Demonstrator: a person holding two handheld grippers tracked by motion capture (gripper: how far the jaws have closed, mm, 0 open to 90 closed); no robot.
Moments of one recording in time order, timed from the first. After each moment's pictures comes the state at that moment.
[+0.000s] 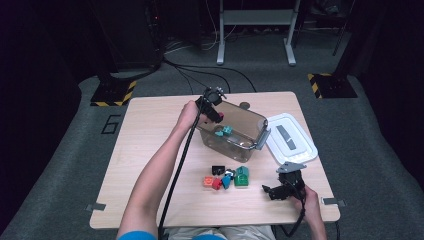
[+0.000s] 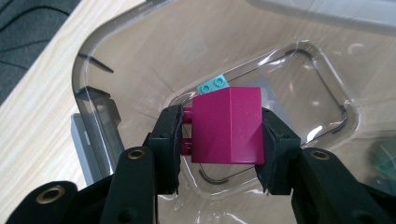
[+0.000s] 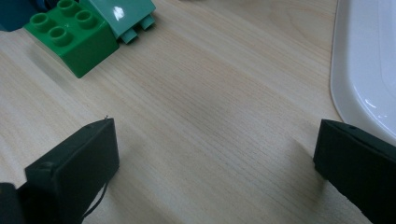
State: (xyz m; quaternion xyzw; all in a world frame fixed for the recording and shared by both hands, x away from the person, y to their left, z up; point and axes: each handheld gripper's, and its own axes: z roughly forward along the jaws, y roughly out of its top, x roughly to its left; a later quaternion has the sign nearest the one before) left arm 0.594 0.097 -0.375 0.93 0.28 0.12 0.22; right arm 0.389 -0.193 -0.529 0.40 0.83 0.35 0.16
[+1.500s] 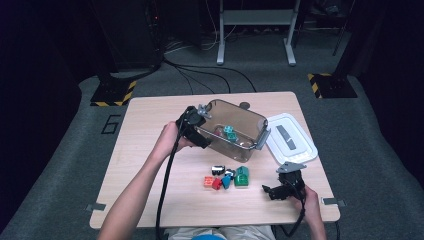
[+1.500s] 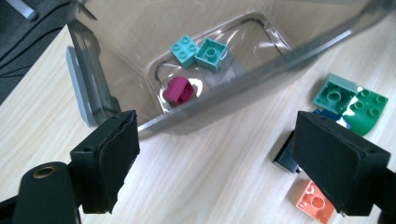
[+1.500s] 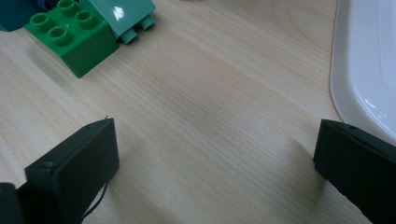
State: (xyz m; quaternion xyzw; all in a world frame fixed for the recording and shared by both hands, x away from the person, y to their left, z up) left arm 0.483 0.149 -0.361 0.92 0.26 0.17 0.26; right arm 0.389 -0.194 -0.529 0.39 0.84 0.35 0.17
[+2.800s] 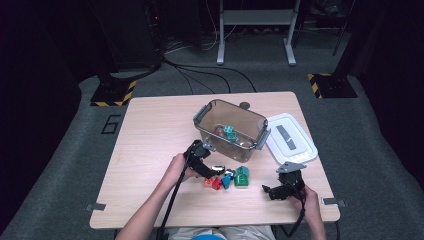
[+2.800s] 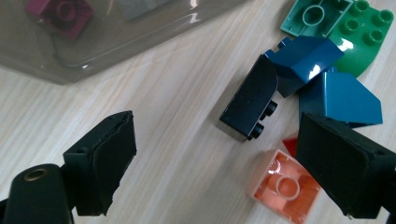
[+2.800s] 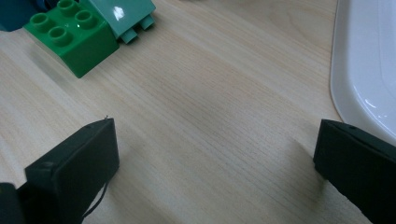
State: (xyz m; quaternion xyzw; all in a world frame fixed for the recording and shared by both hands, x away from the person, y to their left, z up) left arm 0.460 0.135 -0.470 0.93 0.26 0.08 0.26; right arm 0.389 -0.194 -0.529 0.39 0.84 0.35 0.17
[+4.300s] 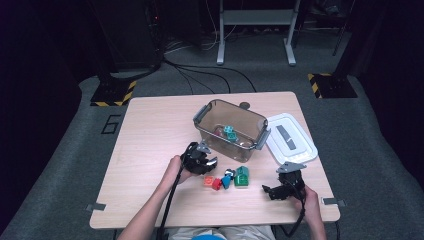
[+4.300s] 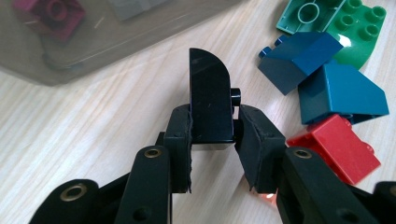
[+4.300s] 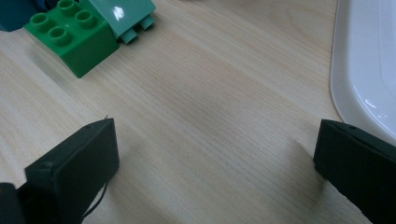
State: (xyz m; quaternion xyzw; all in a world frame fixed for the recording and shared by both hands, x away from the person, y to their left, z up) left arm 0.457 0.155 -0.477 0.92 0.25 0.08 0.30; right arm 0.389 -0.194 -0.529 0.39 0.84 0.35 0.17
